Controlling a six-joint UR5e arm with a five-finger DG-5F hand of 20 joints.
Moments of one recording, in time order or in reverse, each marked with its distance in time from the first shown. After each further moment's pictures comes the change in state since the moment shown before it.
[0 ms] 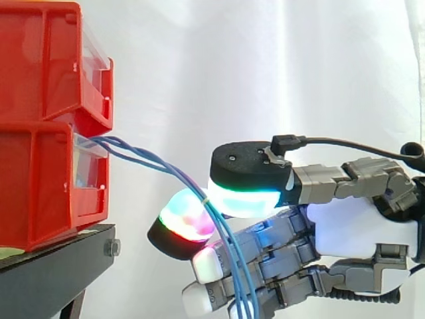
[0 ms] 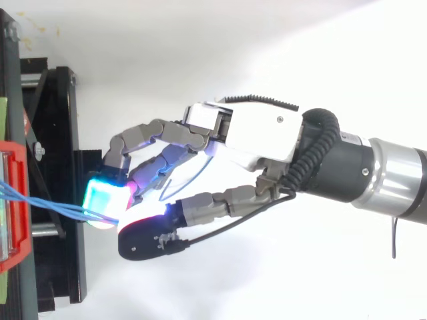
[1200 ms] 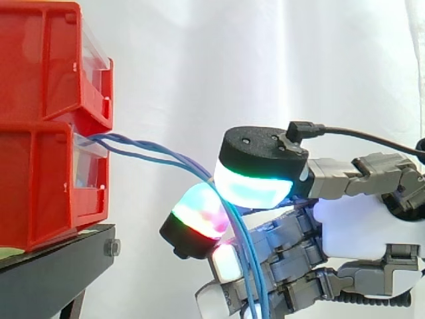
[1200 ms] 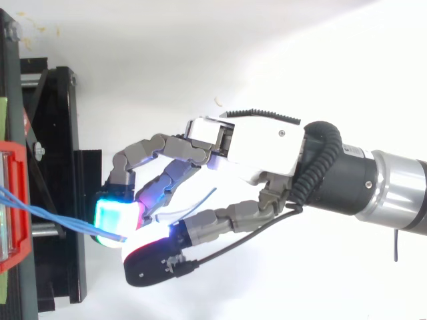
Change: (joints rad) arm 0.019 0.005 0.000 -0.019 0.013 0.024
